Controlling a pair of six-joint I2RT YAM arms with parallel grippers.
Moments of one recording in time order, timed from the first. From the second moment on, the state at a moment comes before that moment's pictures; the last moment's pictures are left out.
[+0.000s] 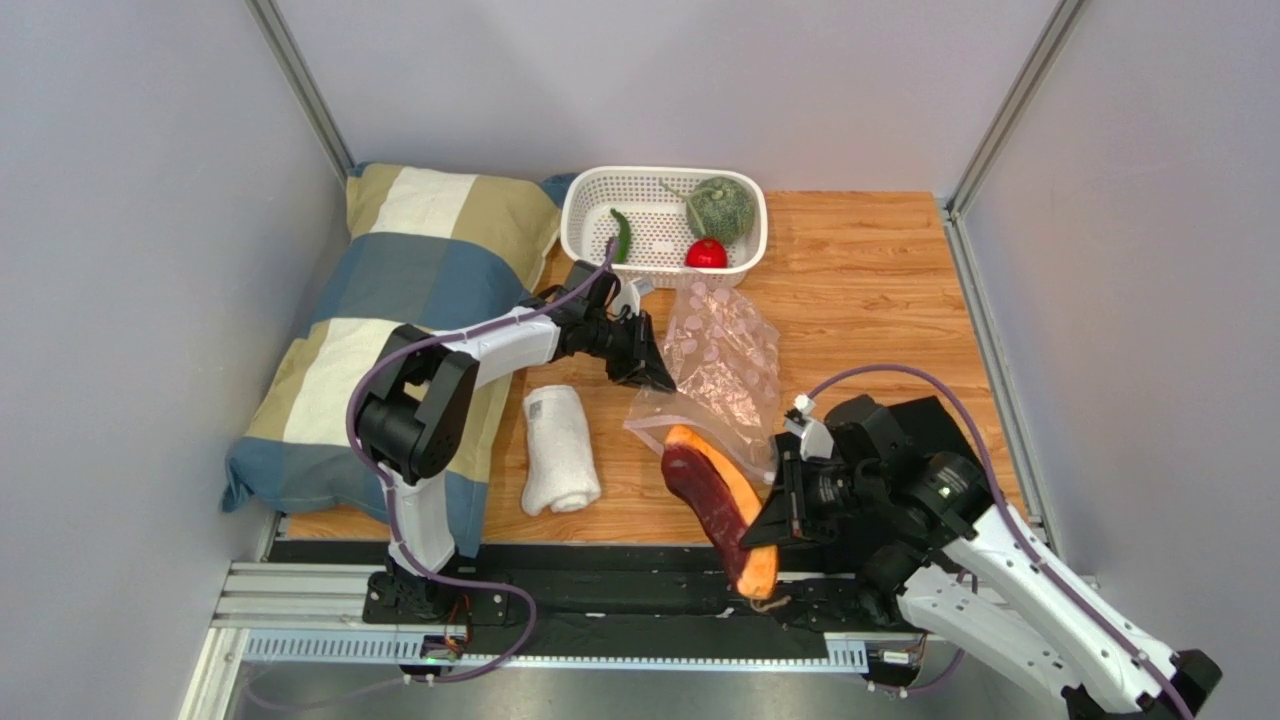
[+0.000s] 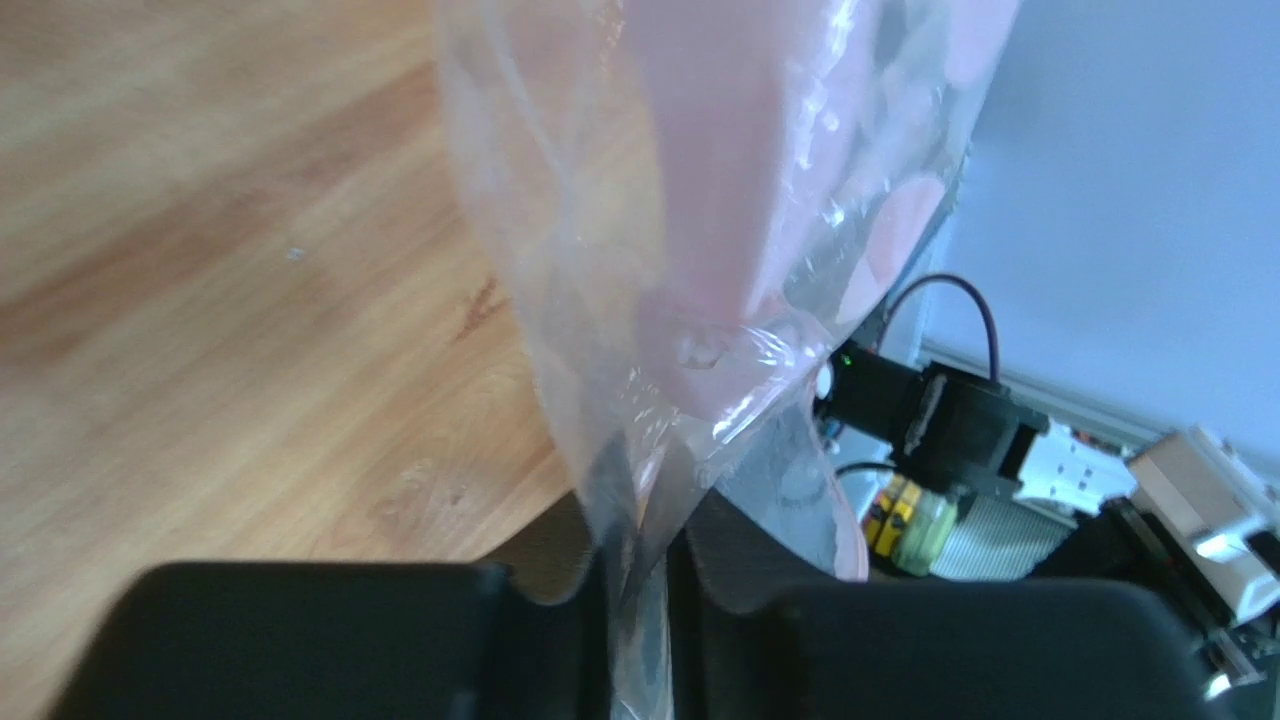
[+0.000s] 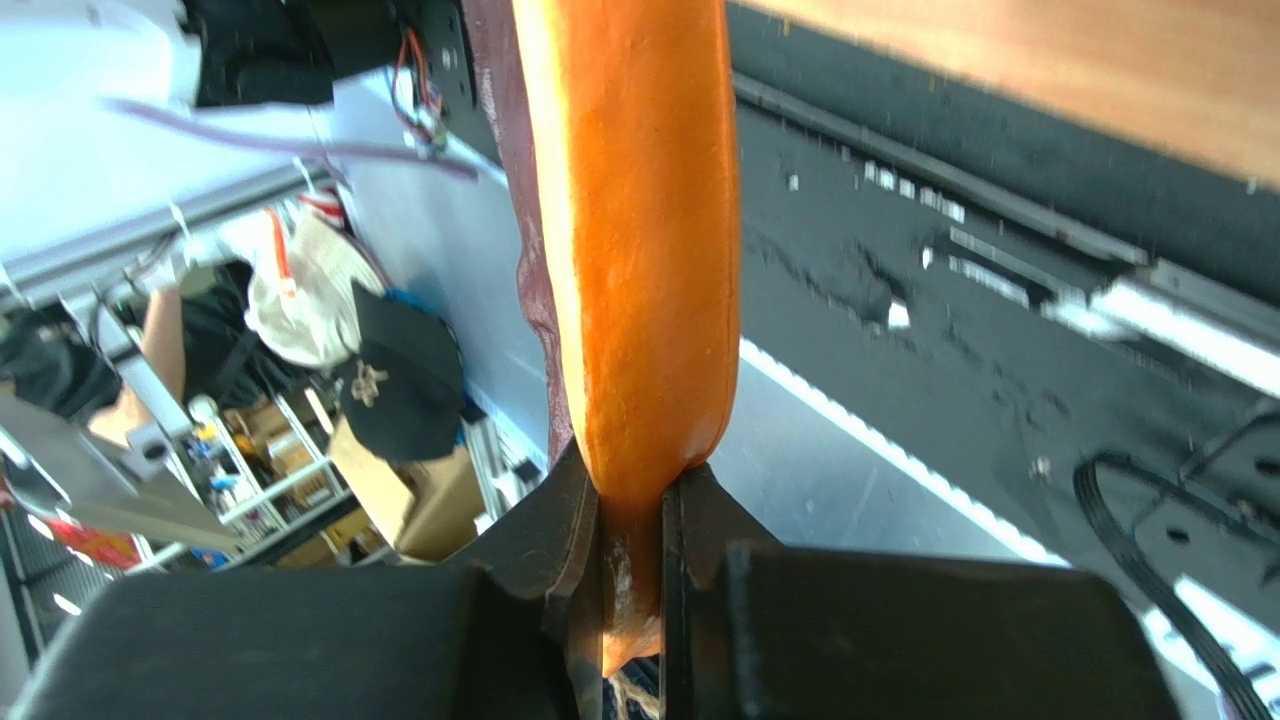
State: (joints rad) left arm -0.53 1.89 1.21 -0.21 0.76 -0.67; right arm 0.69 0.69 0.68 -0.90 -0.58 0.89
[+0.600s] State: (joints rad) left arm -0.51 1.81 1.29 -0.59 0.54 -0.44; right arm 0.55 1.10 1.16 -0.75 -0.43 0.78
